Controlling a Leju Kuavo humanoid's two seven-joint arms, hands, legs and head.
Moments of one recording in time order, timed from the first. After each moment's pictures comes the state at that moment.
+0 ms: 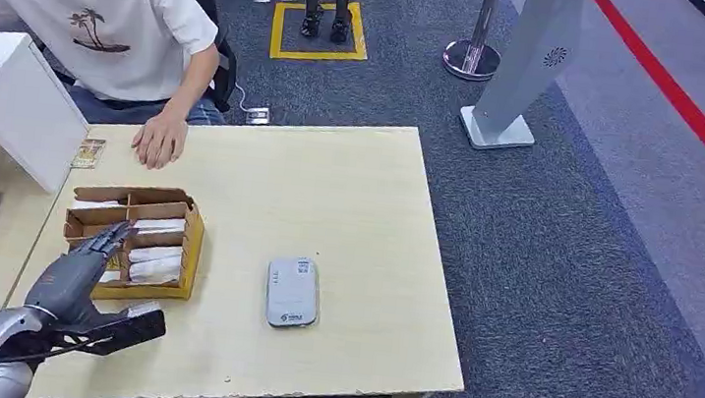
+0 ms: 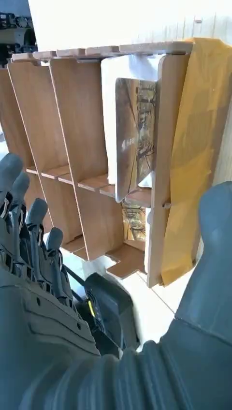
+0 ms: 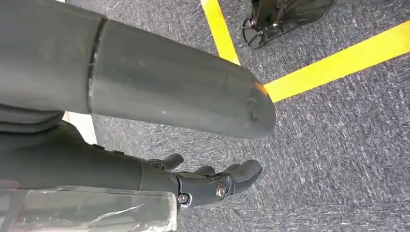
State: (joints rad) left arm -0.07 0.47 -0.29 -1.62 -0.82 -0.23 0.10; right arm -0.10 -0.03 1.34 -0.06 -1.52 -0.33 -0.15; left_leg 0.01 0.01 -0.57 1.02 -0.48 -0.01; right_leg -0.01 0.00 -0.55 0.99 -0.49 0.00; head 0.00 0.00
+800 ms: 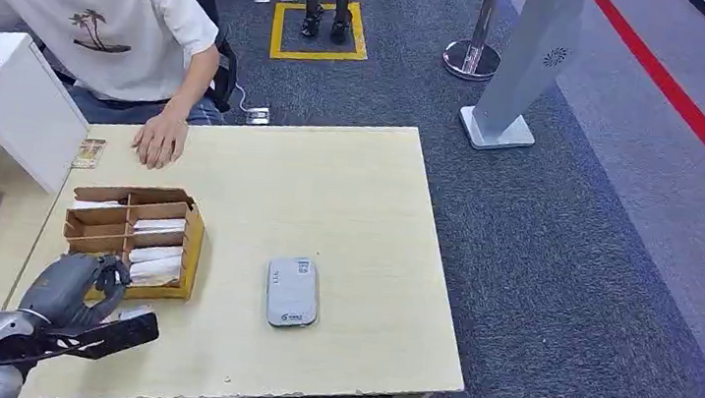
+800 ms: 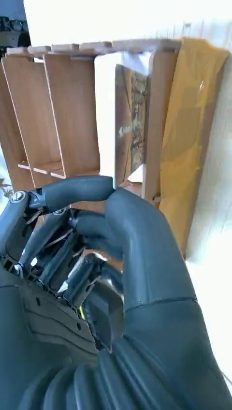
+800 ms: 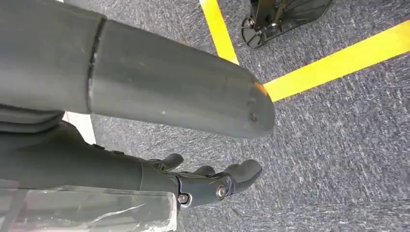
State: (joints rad) left arm -0.05 0.51 -0.29 -1.64 -0.74 -0.23 0.10; right arm -0.10 -0.03 1.34 -0.06 -1.52 -0.33 -0.16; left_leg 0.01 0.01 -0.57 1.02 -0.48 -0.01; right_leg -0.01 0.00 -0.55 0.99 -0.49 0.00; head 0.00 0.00
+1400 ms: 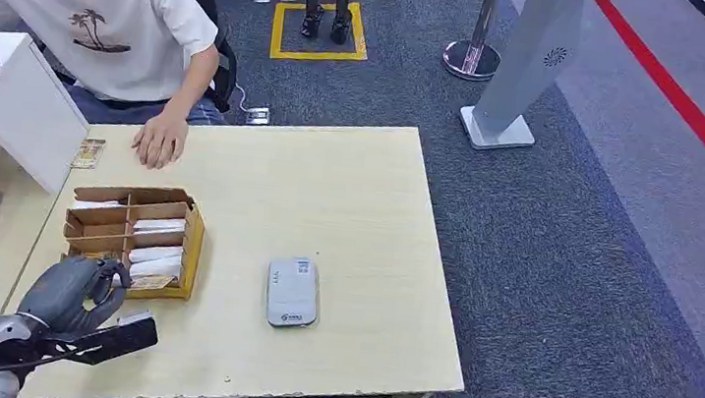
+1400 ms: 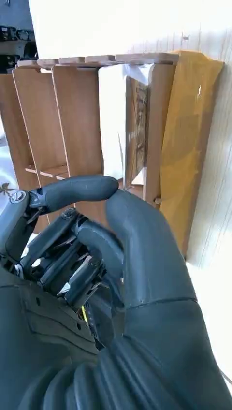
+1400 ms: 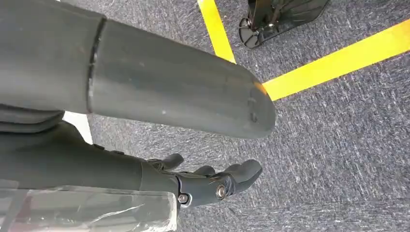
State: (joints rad) left arm -0.04 0.52 -0.29 -1.66 -0.75 -0.23 0.09; right arm -0.10 -0.03 1.34 -0.06 -1.52 -0.33 -0.17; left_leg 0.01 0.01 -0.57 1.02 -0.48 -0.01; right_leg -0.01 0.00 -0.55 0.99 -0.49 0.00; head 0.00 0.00
